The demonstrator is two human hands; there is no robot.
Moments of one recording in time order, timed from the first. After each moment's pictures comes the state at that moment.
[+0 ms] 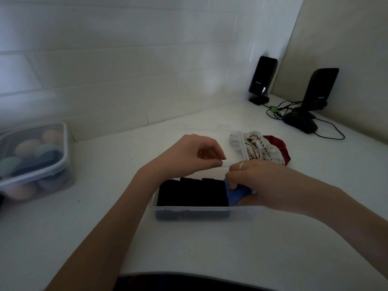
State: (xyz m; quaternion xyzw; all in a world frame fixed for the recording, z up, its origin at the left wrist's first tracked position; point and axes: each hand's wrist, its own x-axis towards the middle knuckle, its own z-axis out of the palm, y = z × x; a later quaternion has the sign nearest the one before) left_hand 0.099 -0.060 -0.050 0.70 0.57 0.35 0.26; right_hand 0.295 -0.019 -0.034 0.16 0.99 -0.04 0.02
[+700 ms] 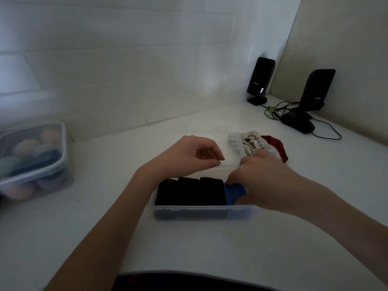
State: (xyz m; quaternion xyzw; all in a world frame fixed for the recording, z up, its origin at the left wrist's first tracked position) left_hand 0.100 -0.060 -0.051 0.70 0.57 0.34 0.26; right_hand 0.286 -0.028 -0.033 0.25 0.96 0.13 0.06
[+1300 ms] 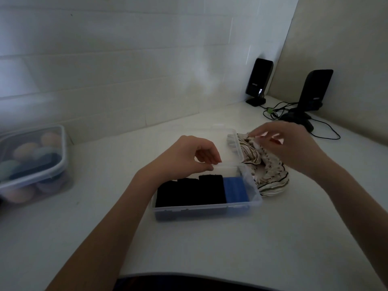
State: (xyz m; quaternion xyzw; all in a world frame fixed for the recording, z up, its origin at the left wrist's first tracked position) left_hand 0.097 -0.060 -0.050 0.73 0.56 0.33 0.21; right_hand 0.320 0.036 -0.027 0.37 0.87 -0.17 -0.28
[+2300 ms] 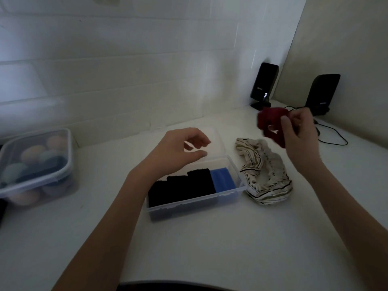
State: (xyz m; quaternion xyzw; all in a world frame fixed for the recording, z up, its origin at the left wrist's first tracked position) left_hand 0.071 -0.056 -0.049 0.67 0.60 0.41 0.15; right_hand 0.307 0.073 -0.049 0.42 0.68 -0.28 -0.53
